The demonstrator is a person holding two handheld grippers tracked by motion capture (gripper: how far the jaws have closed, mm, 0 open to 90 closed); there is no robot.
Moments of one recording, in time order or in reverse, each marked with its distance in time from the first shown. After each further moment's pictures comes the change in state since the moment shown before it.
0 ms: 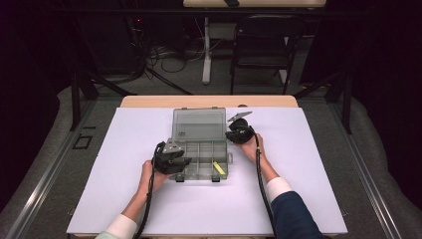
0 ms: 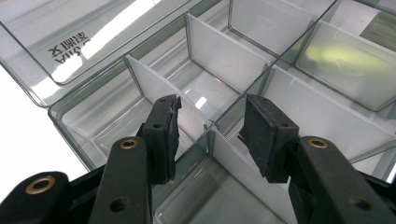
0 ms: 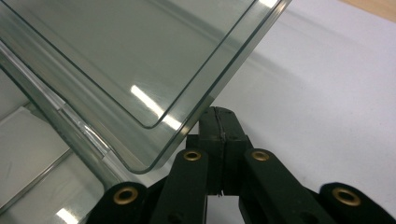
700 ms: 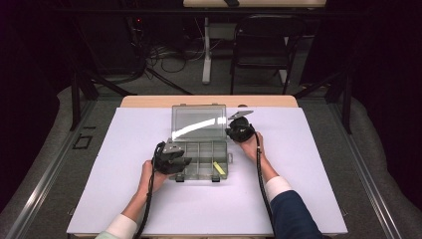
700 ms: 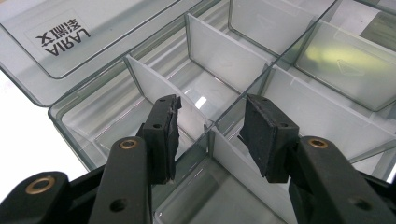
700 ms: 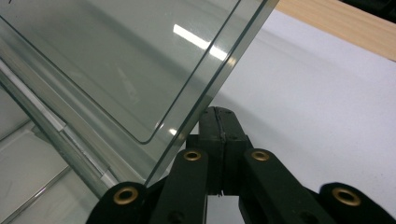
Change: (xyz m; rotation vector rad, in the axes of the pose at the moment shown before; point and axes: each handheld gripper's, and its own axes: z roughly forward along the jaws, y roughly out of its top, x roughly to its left) left arm 0.000 0.000 0.000 -0.001 0.000 0.000; right arm 0.000 0.005 -0.005 -0.063 -0.030 -0.023
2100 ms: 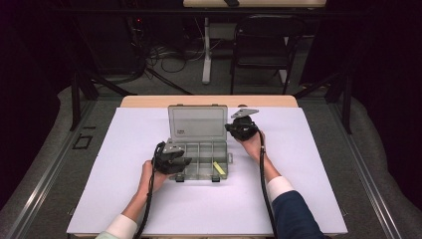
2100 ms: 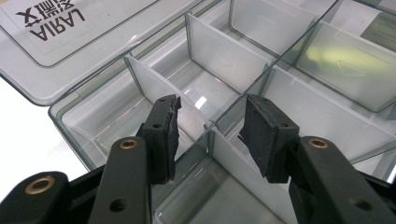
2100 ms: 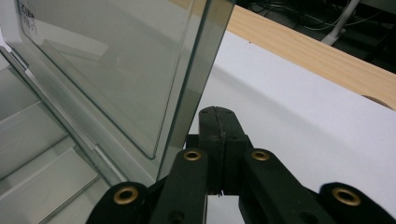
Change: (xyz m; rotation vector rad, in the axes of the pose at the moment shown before) left arm 0.000 0.000 0.000 0.001 0.001 -0.003; right arm -0.001 0.005 -0.018 -0.118 0.031 -0.025
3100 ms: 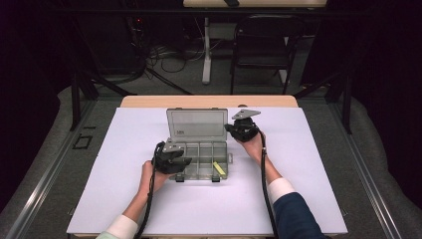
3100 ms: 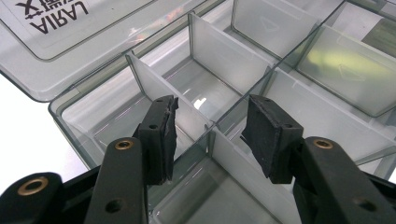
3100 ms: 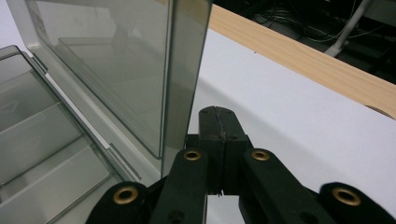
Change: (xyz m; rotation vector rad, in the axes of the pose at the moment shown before) left arm 0.000 0.001 0.000 -0.001 0.002 -0.032; right arm 0.003 -0.002 -0.007 -0.041 0.022 -0.015
